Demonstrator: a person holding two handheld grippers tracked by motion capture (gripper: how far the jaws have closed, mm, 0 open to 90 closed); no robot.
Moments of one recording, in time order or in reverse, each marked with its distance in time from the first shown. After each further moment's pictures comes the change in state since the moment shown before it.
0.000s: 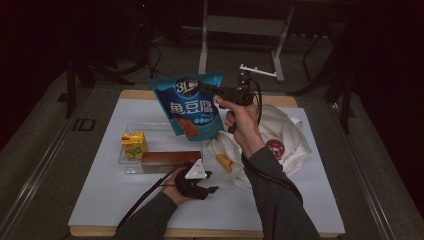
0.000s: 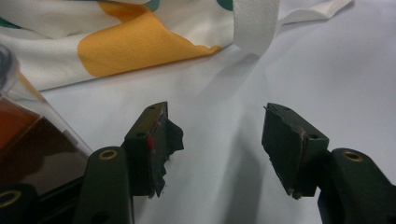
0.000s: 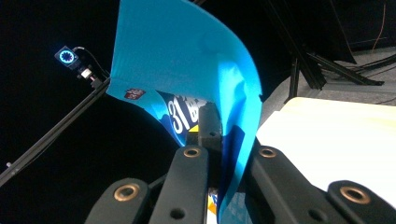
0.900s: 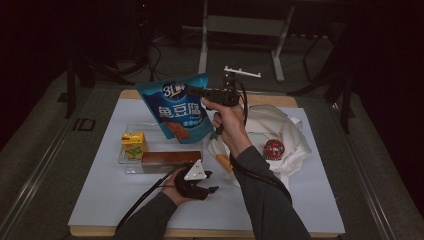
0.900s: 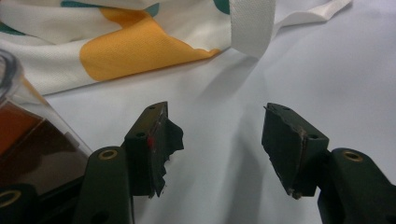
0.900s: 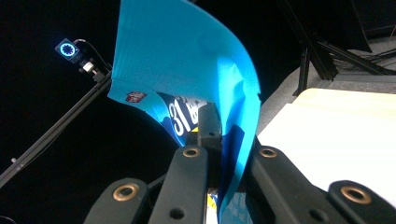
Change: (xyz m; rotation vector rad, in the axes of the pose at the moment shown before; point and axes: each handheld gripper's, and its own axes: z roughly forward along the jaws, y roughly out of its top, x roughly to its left) left arm -0.001 -0.001 -0.001 -0.018 0.008 0.013; right arm 0.000 -0.010 0.034 0.034 0.023 0.016
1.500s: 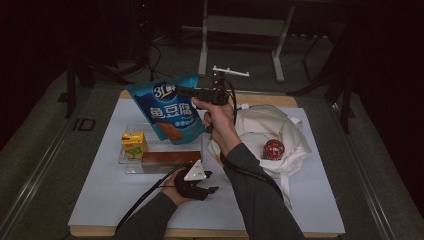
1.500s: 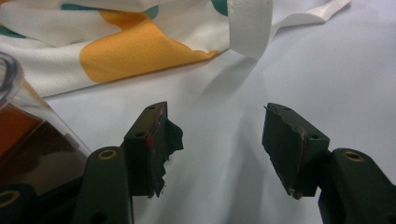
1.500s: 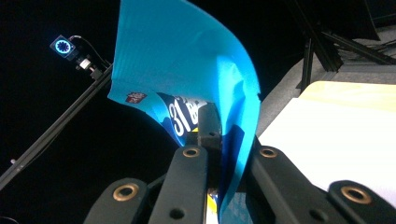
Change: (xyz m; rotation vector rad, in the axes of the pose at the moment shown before) left arm -0.001 0.000 -0.001 -0.009 0.002 0.004; right arm 0.000 -0.002 0.027 0.028 0.001 0.031
